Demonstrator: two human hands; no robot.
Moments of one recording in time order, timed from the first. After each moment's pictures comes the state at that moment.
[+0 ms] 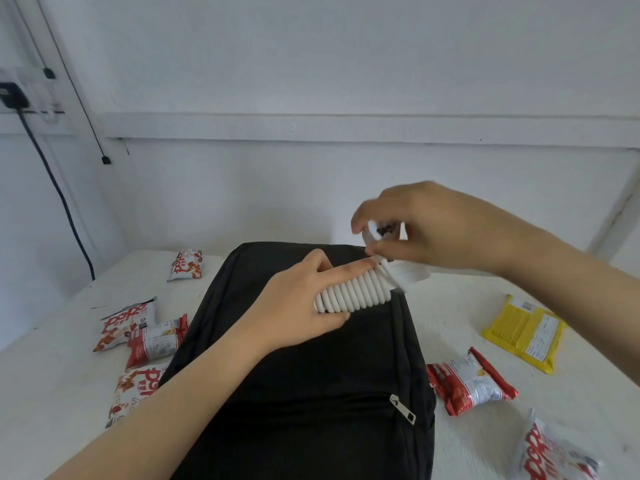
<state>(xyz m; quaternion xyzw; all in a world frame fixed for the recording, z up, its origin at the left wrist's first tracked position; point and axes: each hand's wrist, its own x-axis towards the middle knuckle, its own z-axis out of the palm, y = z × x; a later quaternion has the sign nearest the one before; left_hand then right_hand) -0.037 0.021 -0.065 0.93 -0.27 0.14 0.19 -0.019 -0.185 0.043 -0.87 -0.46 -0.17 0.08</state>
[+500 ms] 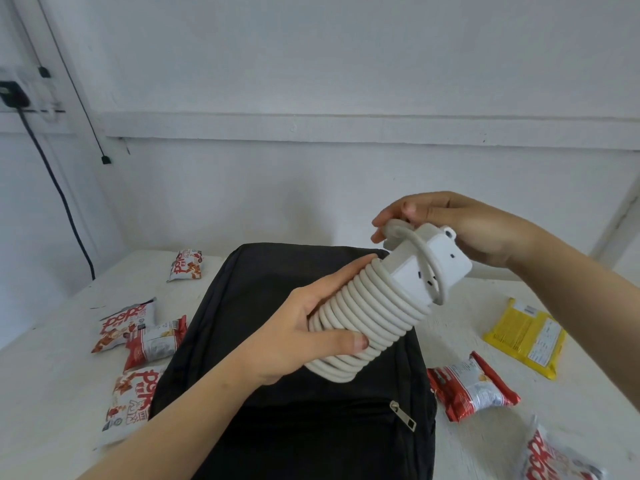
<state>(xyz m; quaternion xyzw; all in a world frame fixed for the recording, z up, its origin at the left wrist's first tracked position) -0.074 0.010 -0.057 0.71 -0.29 -0.08 0.64 0.011 -0.215 0.027 -0.77 -0.32 0.15 0.52</state>
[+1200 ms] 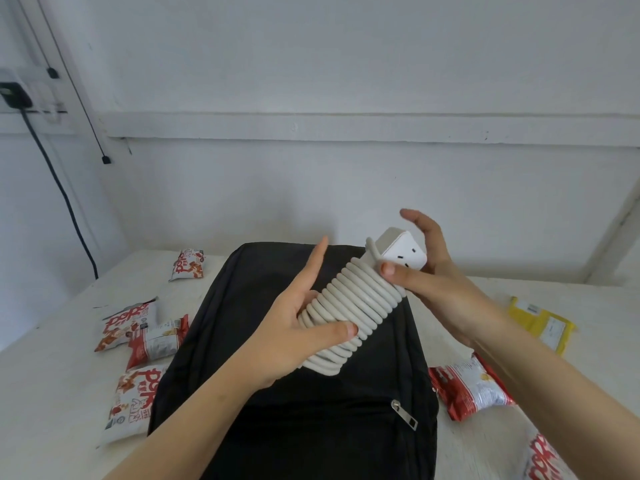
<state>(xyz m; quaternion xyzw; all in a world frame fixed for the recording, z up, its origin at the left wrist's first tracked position) -0.076 0.014 -0.066 0.75 -0.16 -0.02 0.65 -0.030 -0.189 -0.039 -0.69 -0.21 0.05 0.69</state>
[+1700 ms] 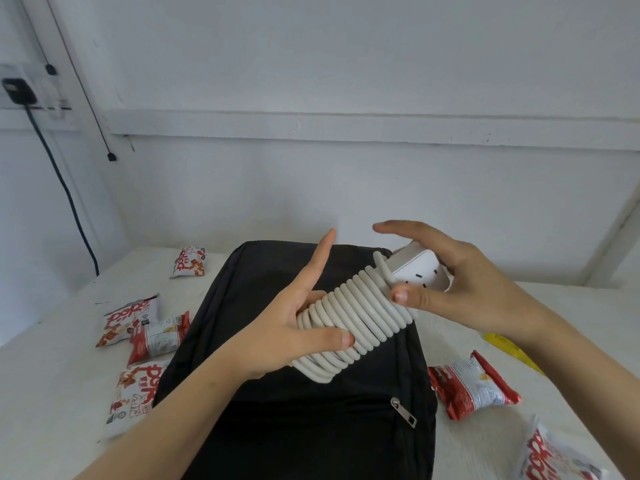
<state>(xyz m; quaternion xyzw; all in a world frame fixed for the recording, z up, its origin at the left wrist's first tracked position) -0.077 0.025 -0.059 0.74 -0.25 -0.08 0.62 -0.041 -0.209 -0.015 -0.81 -0.39 -0.07 0.43</state>
